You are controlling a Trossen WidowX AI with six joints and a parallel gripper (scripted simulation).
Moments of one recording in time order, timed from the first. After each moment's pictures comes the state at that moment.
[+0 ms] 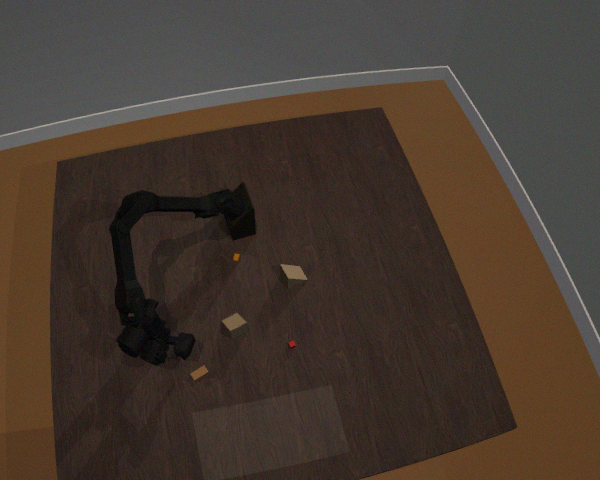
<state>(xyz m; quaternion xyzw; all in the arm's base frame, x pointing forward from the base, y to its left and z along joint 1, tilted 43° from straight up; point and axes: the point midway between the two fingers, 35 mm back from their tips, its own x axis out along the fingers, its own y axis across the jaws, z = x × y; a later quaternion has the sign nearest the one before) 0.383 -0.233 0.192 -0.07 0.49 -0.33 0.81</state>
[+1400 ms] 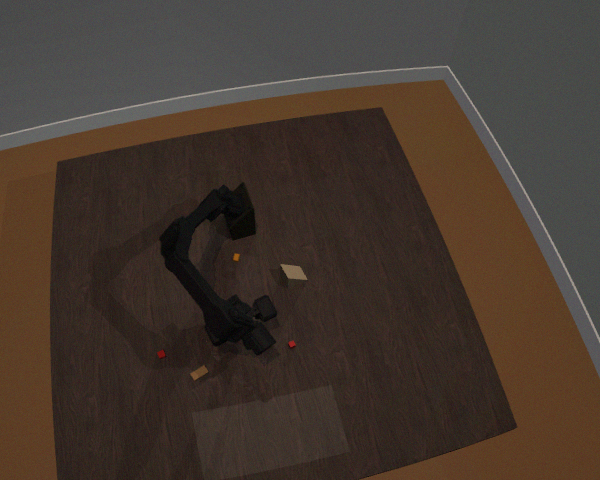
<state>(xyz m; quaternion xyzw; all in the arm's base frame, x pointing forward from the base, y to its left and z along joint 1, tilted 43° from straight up) 0.377 -0.039 0.075 -0.29 0.75 -0.21 0.56</state>
